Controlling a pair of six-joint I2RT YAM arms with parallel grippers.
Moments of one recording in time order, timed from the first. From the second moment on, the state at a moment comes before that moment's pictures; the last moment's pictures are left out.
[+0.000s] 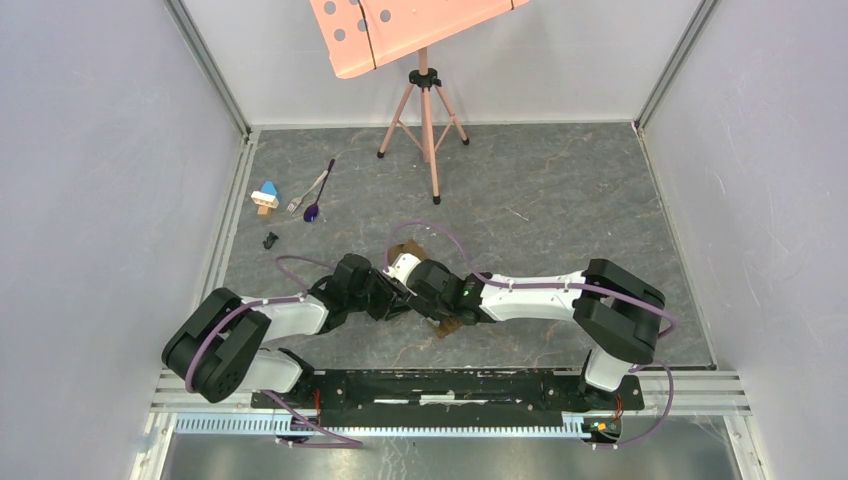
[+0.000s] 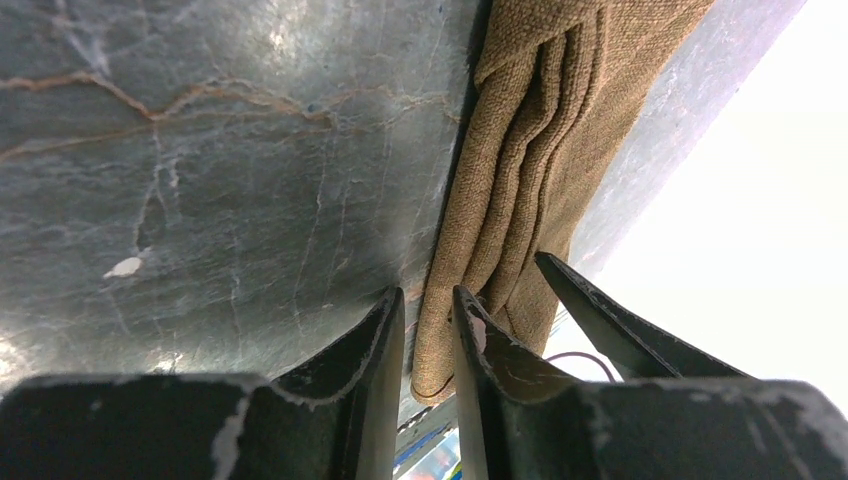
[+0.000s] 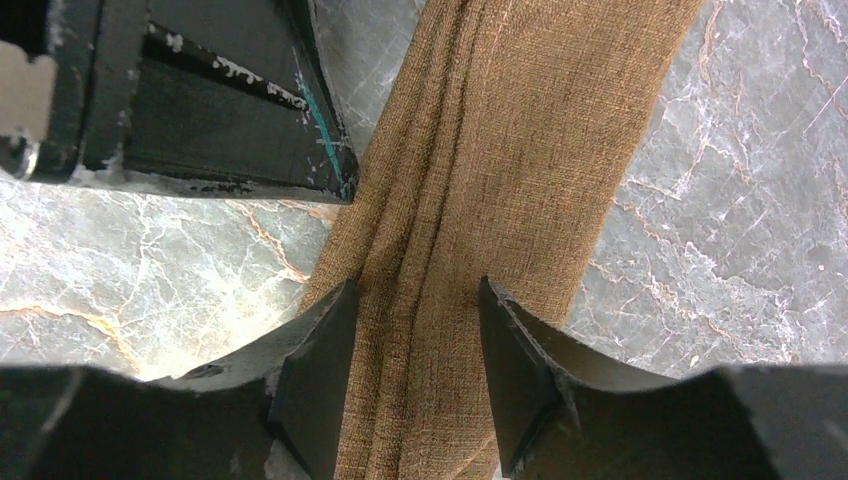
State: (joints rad) left arm -0.58 1.35 0.31 0.25 0.26 -1.37; right arm 1.14 1.70 0.95 -0.20 0.27 0.03
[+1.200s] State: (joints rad) left arm -0.63 1.42 0.29 0.37 0.24 -1.42; right arm 1.15 1.69 0.94 -0.17 0.29 0.08
